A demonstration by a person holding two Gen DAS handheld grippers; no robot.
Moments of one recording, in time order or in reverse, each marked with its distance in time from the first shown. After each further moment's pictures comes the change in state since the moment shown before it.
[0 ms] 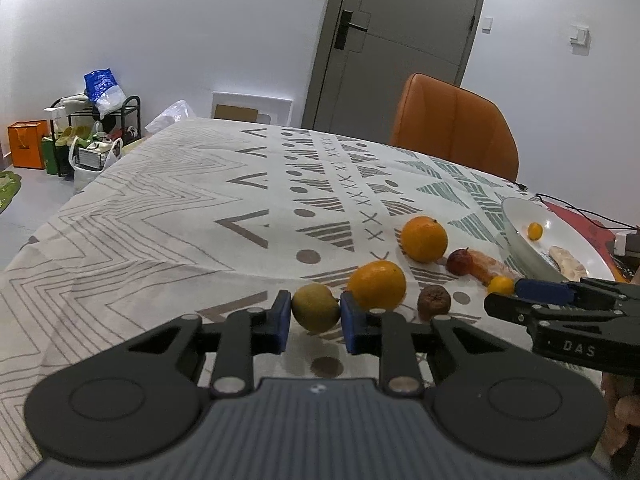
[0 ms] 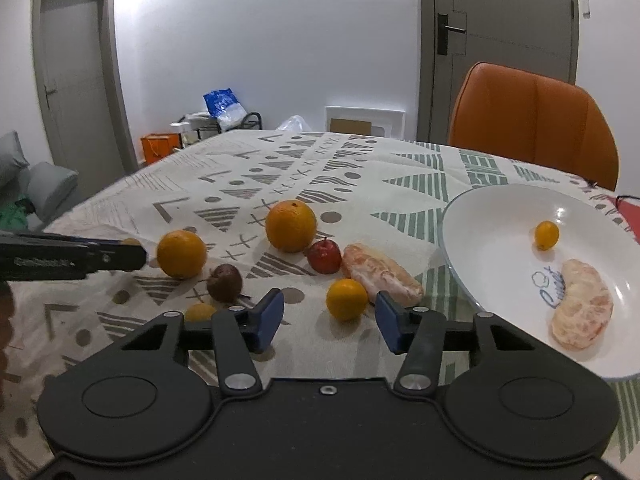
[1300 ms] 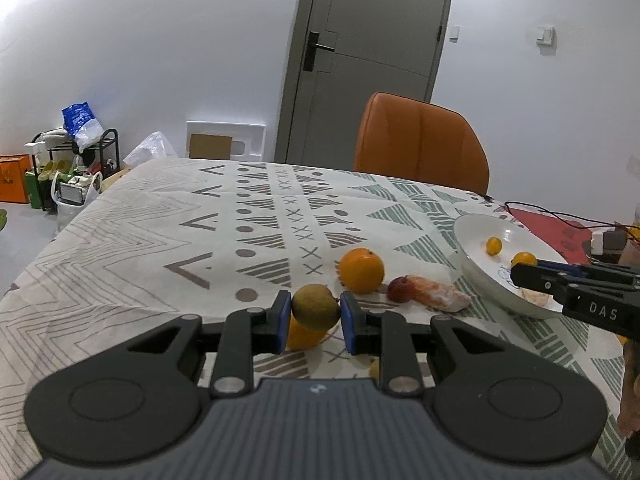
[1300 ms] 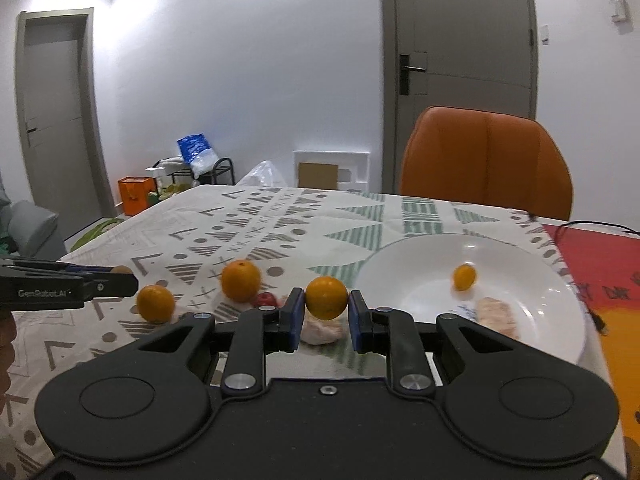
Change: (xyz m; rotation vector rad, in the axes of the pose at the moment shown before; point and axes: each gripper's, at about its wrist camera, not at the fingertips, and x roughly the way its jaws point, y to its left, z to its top) left arm -0.014 -0.045 0.014 0.073 -0.065 -0.048; right arm -0.055 -0.040 0.012 0.054 -0.133 -0.070
